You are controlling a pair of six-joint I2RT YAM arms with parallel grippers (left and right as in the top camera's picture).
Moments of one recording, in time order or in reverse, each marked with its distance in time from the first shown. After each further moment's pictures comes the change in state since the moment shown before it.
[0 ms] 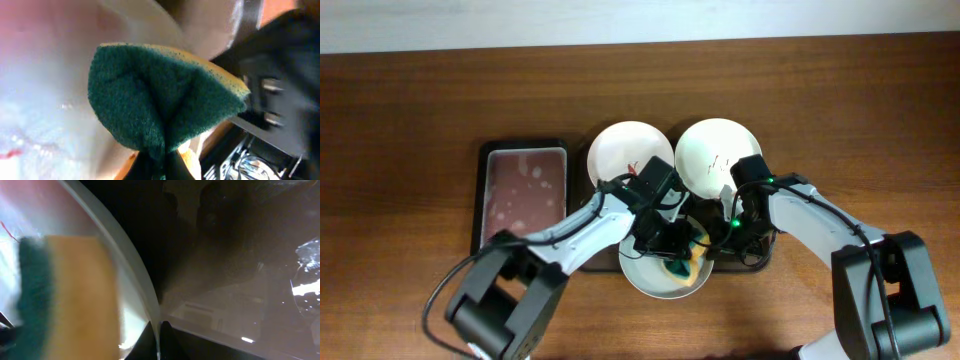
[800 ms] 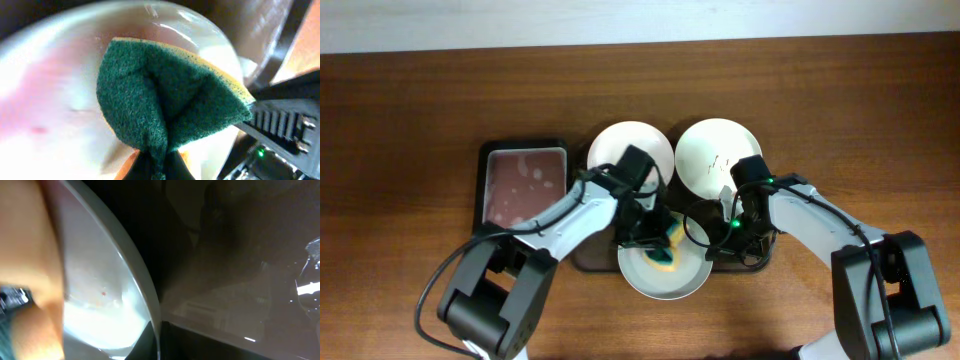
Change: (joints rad) left arm 0.103 0.002 0.005 -0.056 -0.052 -0.068; right arm 0.000 0.000 -0.002 -0.001 -0.014 -0.001
